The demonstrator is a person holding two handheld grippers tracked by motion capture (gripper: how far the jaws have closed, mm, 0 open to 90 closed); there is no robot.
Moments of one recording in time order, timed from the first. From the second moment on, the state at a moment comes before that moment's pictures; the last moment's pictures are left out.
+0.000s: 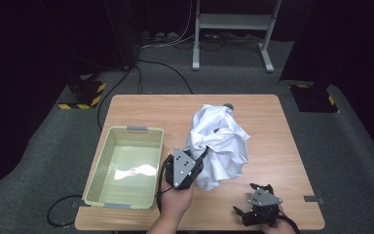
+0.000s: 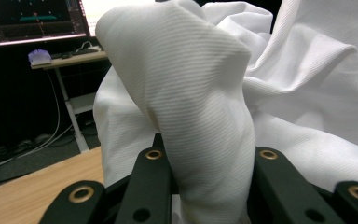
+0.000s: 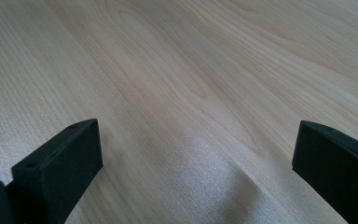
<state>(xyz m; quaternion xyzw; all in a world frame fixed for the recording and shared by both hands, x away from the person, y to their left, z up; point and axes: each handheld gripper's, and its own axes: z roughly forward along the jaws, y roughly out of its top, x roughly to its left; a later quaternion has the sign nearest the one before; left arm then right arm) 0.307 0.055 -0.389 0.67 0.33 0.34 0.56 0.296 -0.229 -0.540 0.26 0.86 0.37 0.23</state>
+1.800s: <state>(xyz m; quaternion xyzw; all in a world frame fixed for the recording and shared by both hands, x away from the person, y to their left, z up) 0.351 0.028 -0.473 0.74 0.39 0.28 0.47 0.295 -0.229 -0.540 0.26 0.86 0.37 0.22</state>
